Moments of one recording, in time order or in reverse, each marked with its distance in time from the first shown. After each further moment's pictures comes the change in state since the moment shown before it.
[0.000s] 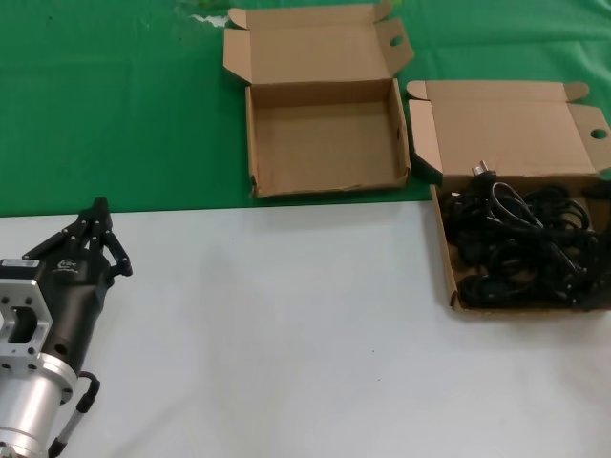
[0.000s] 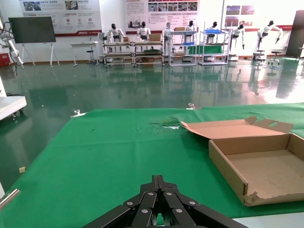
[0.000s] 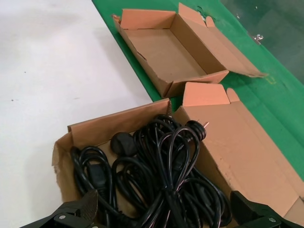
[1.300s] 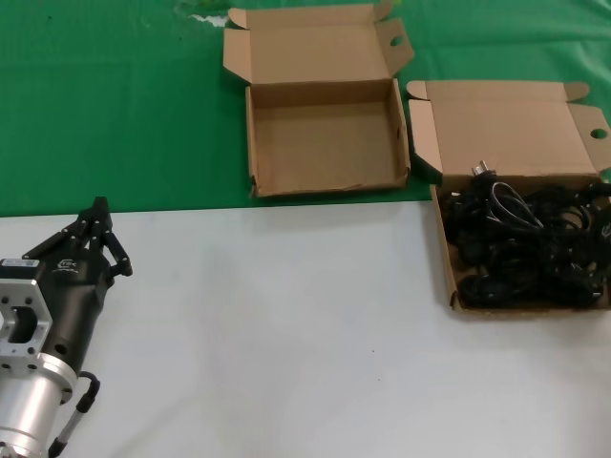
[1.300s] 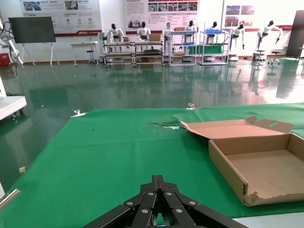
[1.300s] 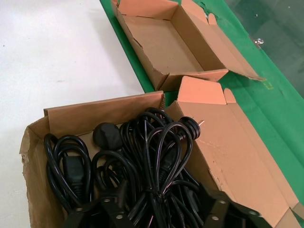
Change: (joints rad) left arm 0.000 0.000 0.000 0.000 0.000 0.000 0.000; right arm 0.062 -0.099 0.005 -0.145 -0.040 0.045 -0.177
